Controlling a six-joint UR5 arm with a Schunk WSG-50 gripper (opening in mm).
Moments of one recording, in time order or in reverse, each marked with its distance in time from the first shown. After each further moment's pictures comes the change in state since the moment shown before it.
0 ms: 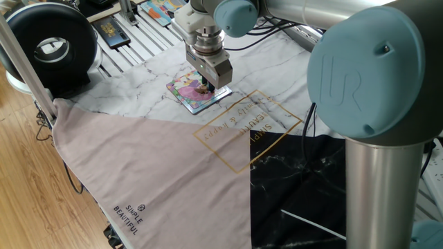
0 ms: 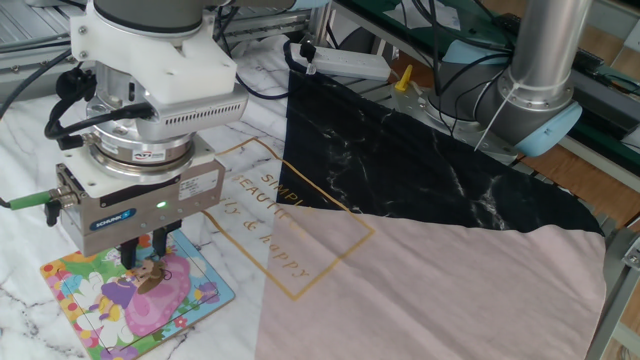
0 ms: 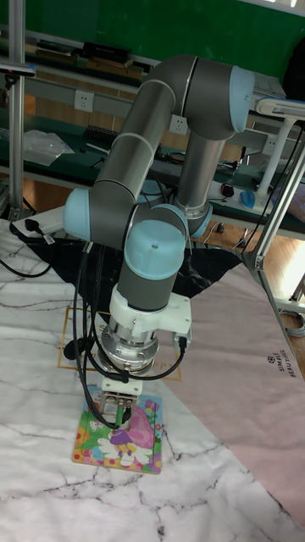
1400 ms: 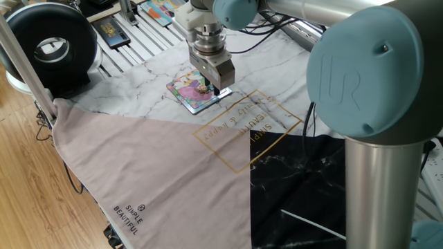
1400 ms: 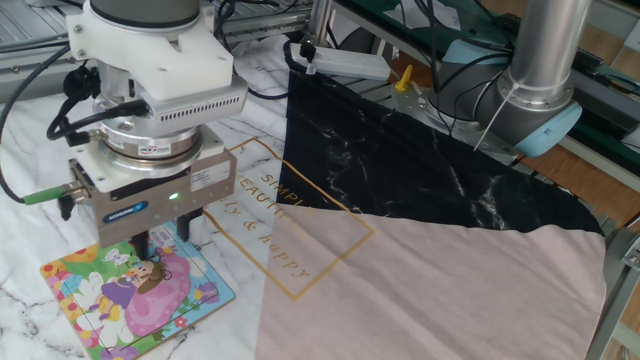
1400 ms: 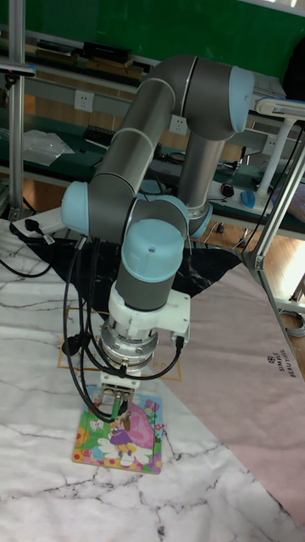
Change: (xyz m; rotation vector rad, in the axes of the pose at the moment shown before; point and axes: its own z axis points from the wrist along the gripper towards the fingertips) arm 0.000 0.031 -0.007 -0.113 -0.008 0.055
